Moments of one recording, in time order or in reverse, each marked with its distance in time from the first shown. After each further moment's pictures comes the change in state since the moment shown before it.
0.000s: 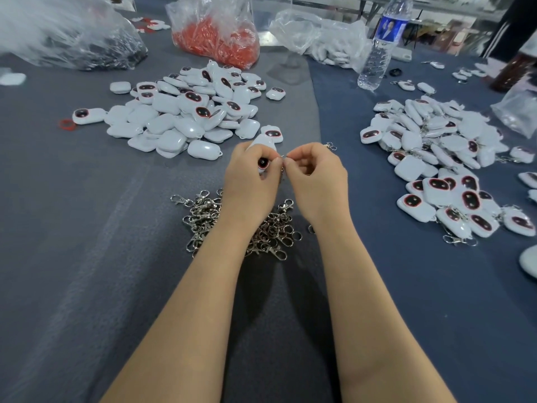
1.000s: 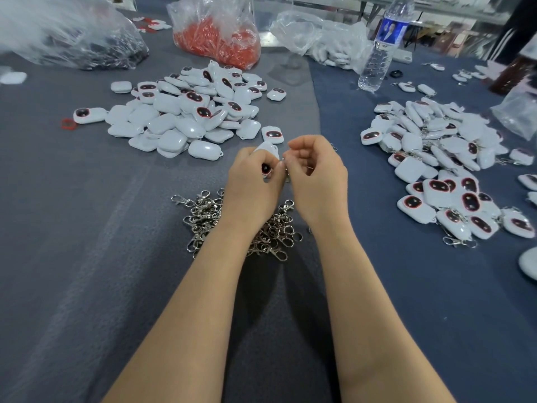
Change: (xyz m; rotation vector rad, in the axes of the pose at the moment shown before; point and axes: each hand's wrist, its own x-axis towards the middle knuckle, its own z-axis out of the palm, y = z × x) left_hand -0.001 0.001 -0.001 0.070 -0.038 -0.008; right_hand -0.004 -0.004 0.002 0.132 0.029 -0.071
